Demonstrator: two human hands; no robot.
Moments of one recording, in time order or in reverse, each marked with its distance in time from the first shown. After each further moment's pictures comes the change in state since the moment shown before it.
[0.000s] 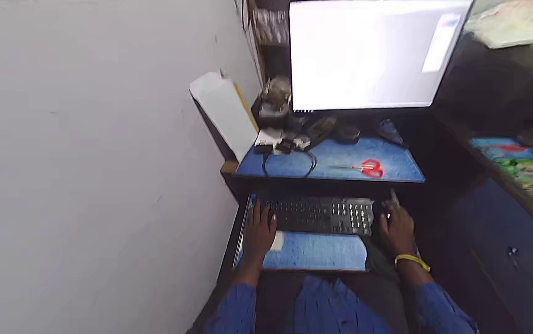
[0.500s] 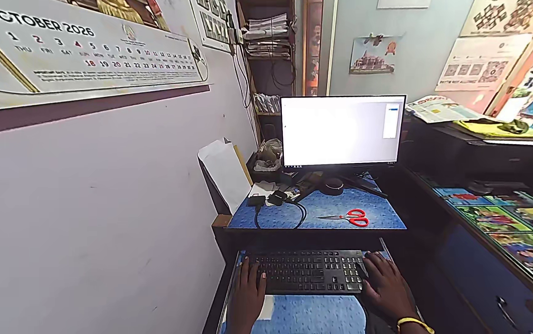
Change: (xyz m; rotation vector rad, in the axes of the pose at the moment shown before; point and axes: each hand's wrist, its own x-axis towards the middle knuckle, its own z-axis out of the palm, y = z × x) left_hand -0.001 -0.005 0.013 -0.021 0.137 -0.010; right_hand -0.005 0.007 0.010 -0.054 0.090 -0.323
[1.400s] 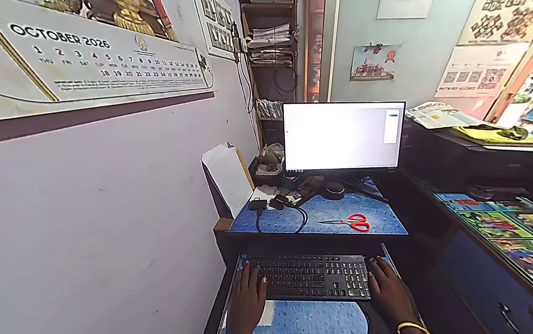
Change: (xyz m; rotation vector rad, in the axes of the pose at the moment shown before) left_hand 0.000 0.000 -0.002 0.002 -0.013 -0.002; right_hand 0.008 0.000 0.009 0.053 -0.077 0.224
